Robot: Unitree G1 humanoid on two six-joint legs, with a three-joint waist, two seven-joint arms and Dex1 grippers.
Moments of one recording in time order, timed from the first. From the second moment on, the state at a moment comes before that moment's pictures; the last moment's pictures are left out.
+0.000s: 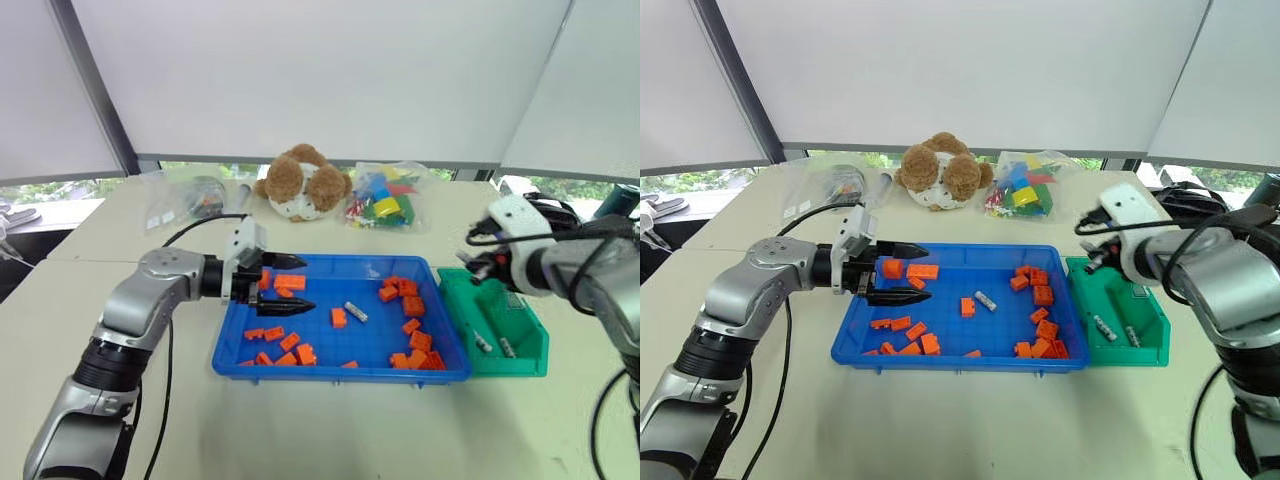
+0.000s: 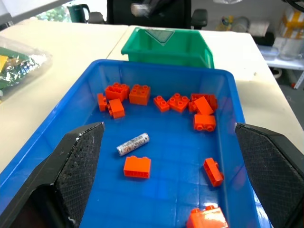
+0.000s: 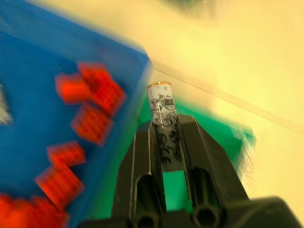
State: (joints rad) left arm -0.74 0.63 -0.09 0.00 -0.47 0.53 -1.24; right arm -0.64 -1.08 -0.01 -0.39 0.37 1.41 0.56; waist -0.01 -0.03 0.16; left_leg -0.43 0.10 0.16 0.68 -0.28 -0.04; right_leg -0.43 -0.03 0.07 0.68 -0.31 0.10
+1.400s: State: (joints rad) left arm -0.74 0.65 -0.08 -0.05 -0.48 0.56 -1.19; right arm -0.81 -0.53 0.42 0.08 0.22 0.97 0.66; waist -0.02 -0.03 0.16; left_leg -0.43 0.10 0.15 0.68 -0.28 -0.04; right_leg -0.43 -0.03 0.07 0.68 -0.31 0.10
